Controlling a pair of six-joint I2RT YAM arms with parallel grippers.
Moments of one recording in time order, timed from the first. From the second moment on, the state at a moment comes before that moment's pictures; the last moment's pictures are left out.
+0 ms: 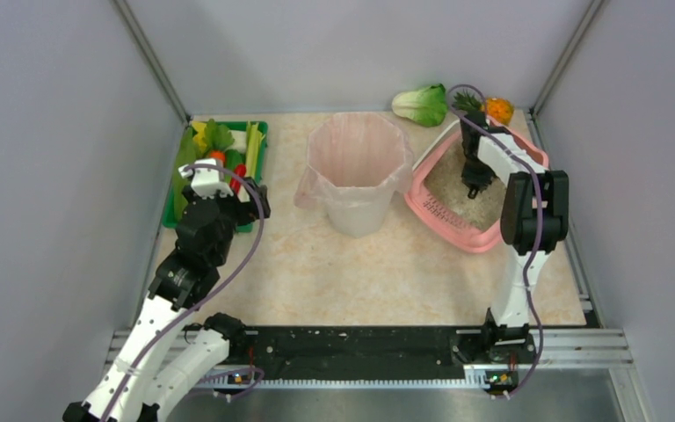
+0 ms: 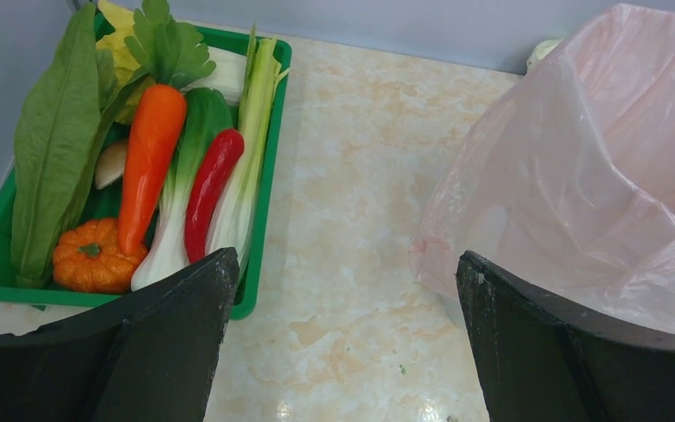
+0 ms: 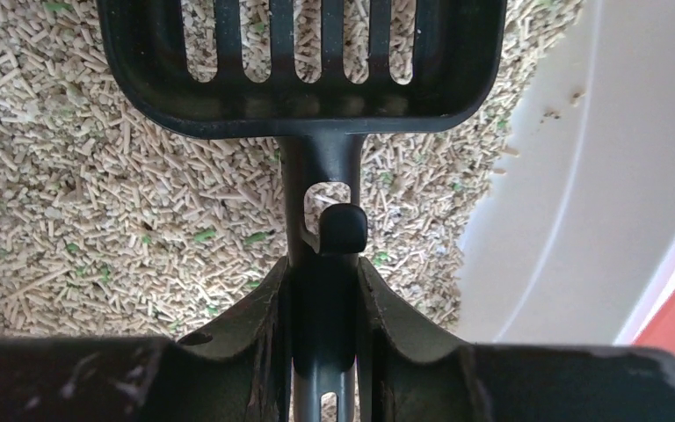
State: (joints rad) left arm -0.43 0.66 0.83 -0.35 -0.38 -0.29; right arm 0.07 2.06 1.63 -0.86 0.41 0.48
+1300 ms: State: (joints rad) left arm -0.43 0.55 0.83 -0.35 -0.34 -0.29; right arm 0.17 1.65 1.31 -0.74 0.48 0.30
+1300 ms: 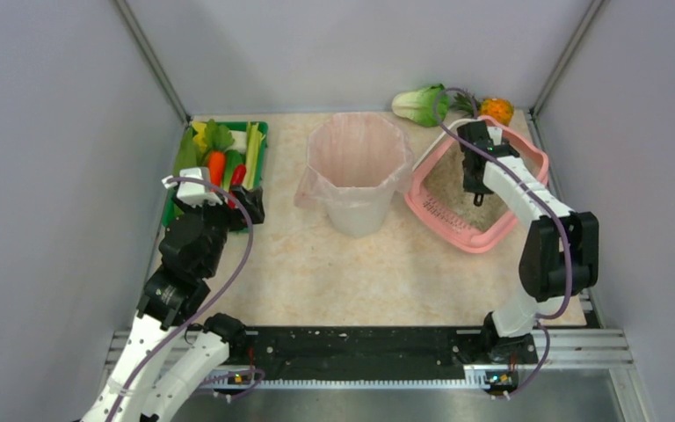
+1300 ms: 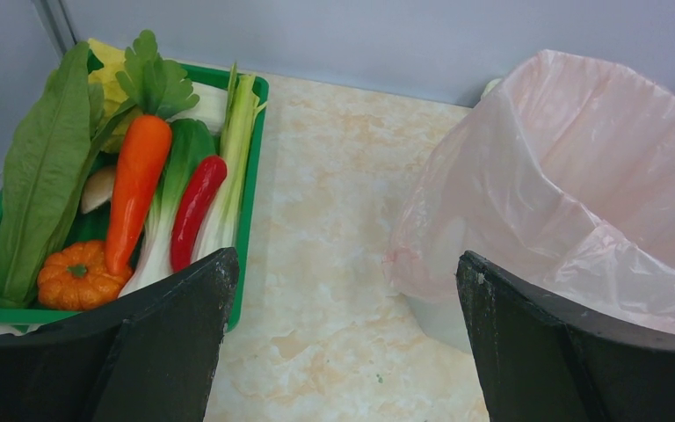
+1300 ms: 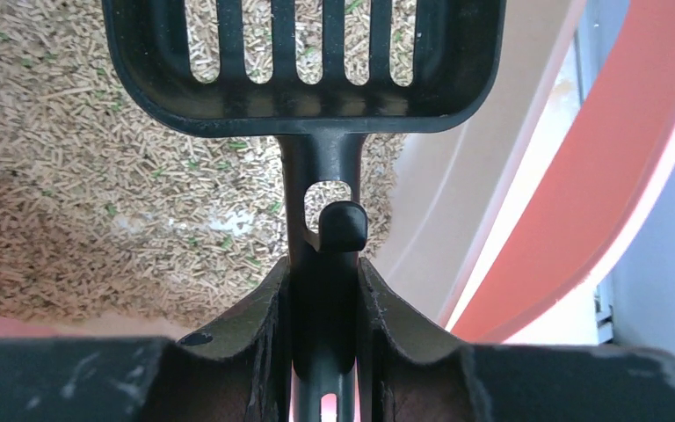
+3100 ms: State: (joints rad) left arm -0.43 0.58 0.83 -0.35 -0.33 -0.29; right arm 0.17 1.38 1.33 -0.92 0.38 0.02
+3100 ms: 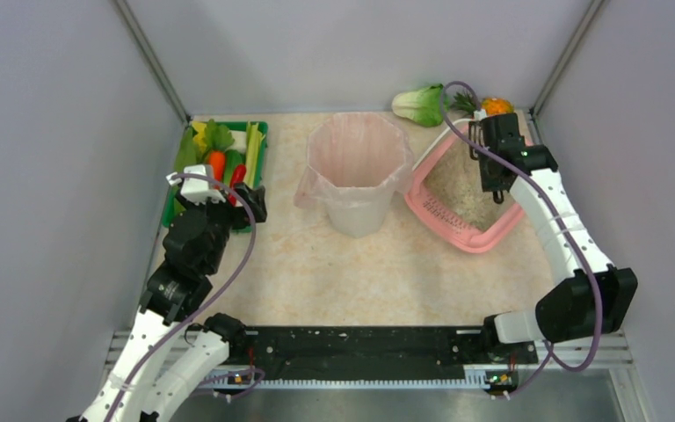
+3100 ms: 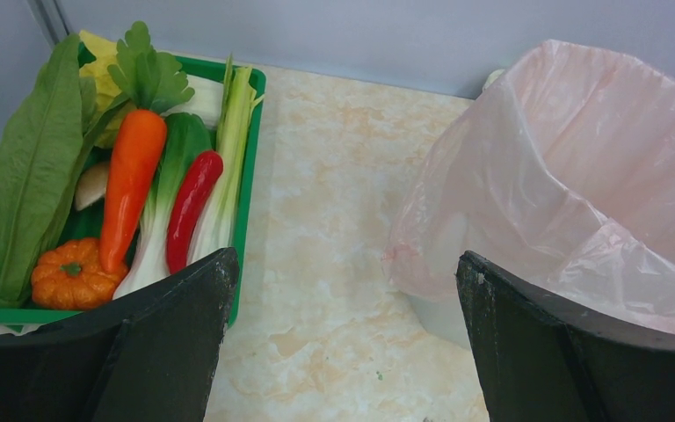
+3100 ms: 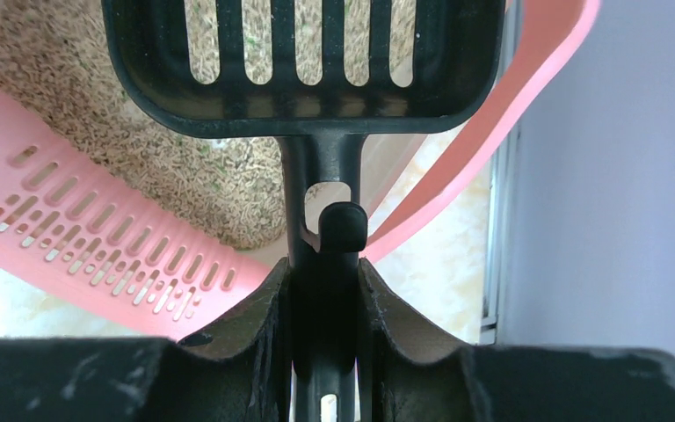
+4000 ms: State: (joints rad) left arm -0.43 0.58 0.83 -0.34 -0.32 -0.29; right arm 0.57 1.49 1.92 -1.21 0.56 -0.22
